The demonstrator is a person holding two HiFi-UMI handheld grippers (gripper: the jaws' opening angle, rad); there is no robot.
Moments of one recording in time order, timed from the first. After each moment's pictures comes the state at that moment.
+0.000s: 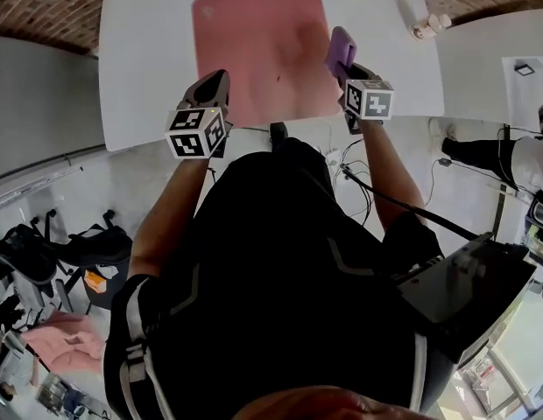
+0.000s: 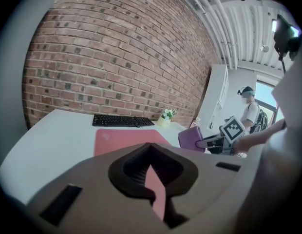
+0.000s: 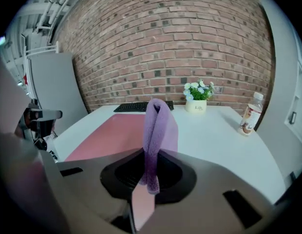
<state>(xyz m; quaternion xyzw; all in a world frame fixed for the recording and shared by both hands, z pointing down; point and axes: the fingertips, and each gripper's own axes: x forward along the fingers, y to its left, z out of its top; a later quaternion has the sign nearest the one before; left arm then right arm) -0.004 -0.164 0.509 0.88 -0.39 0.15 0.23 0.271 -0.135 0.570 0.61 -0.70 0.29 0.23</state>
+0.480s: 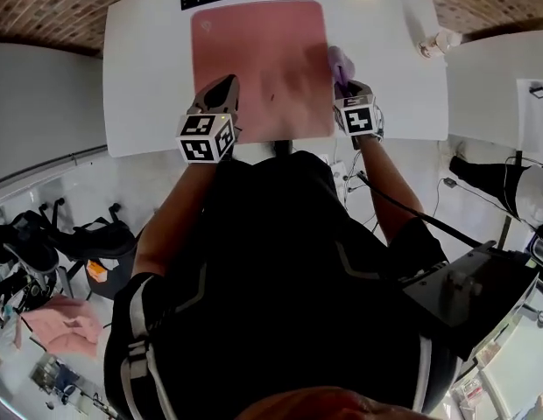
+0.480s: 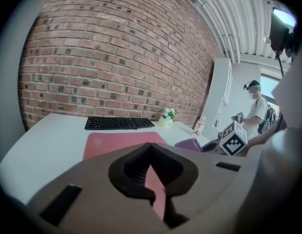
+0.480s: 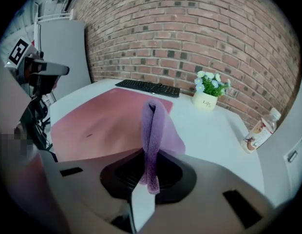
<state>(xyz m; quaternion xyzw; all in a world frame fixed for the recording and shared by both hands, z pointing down) 0.053 -0.193 0.511 0.87 -0.40 0.17 0.22 0.299 -0.141 0.633 0.55 -0.70 0.27 0.37</state>
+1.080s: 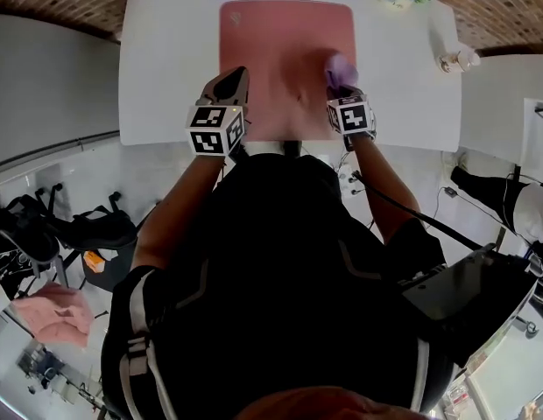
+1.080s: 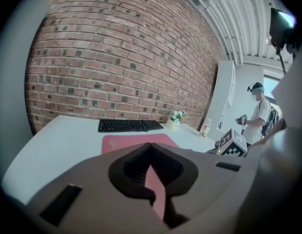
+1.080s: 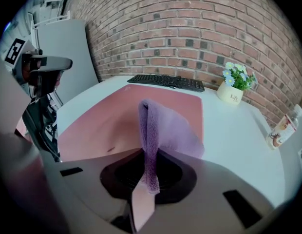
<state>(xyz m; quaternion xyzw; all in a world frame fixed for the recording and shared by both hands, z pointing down) 0.001 -0.211 0.507 0.87 -0.42 0.16 0.21 0.208 -0.158 0.654 0.50 -0.72 0.30 0.37</state>
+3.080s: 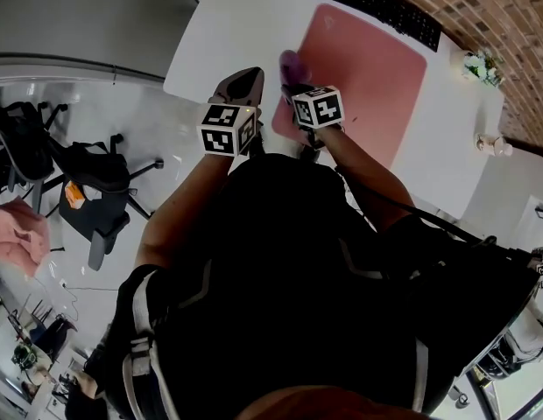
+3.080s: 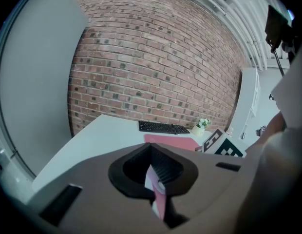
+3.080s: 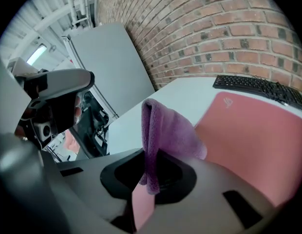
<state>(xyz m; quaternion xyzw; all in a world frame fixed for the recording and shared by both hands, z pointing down) -0.146 -0.194 0.497 0.79 -0.55 0.13 0.24 -0.094 -0.187 0.626 0.25 -0.86 0.33 0.30</state>
